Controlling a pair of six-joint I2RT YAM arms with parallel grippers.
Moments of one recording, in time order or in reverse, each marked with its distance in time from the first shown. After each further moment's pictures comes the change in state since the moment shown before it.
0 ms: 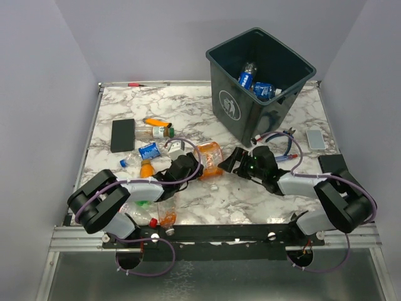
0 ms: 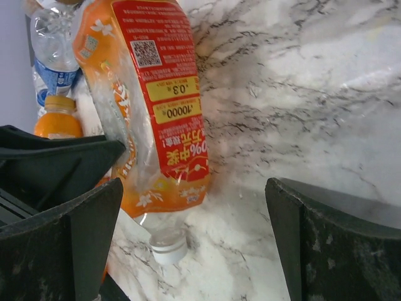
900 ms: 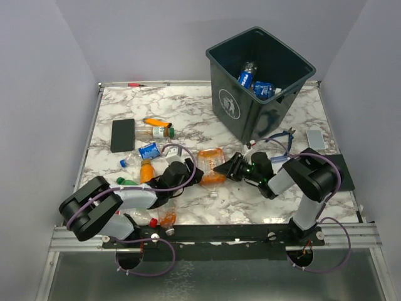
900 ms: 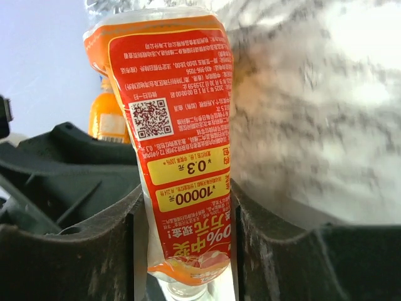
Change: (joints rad) left arm 0.002 -0.055 -0.113 0.121 0.088 -0.008; right arm -0.006 0.391 -0.013 0.571 -0.209 0.171
